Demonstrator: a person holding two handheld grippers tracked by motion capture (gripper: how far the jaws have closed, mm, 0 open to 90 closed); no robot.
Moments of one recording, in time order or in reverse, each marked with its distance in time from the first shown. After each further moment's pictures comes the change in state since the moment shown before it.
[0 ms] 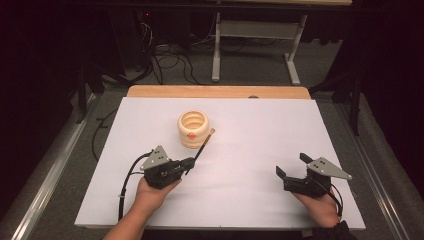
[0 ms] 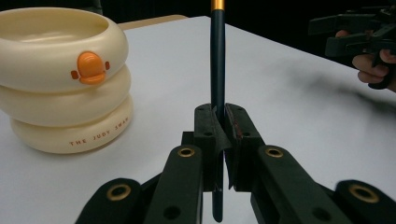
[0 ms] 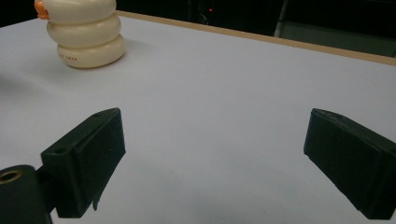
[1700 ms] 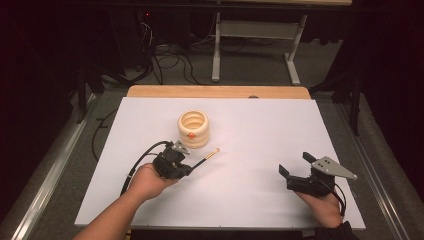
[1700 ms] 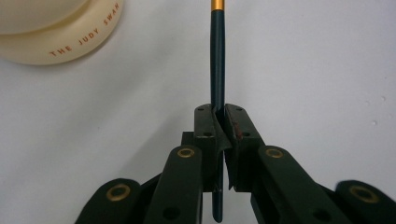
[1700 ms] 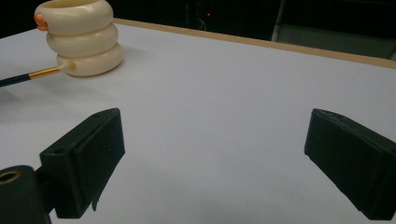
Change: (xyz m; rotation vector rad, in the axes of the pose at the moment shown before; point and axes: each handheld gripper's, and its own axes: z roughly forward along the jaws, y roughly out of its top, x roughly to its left) left arm 0.010 0.030 0.033 0.629 0.028 0.043; right arm -0.005 0.003 -0.005 -0.014 -0.001 0.025
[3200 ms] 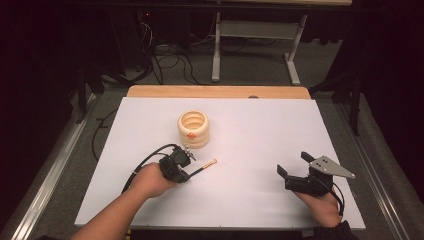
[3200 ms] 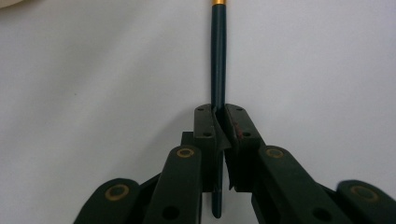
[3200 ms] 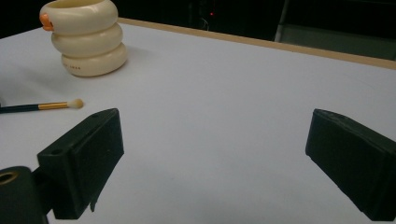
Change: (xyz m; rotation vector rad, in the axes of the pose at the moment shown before) left arm -0.001 0.006 0.023 0.262 0.026 0.043; right arm 0.003 0.002 0.002 0.003 0.011 -0.004
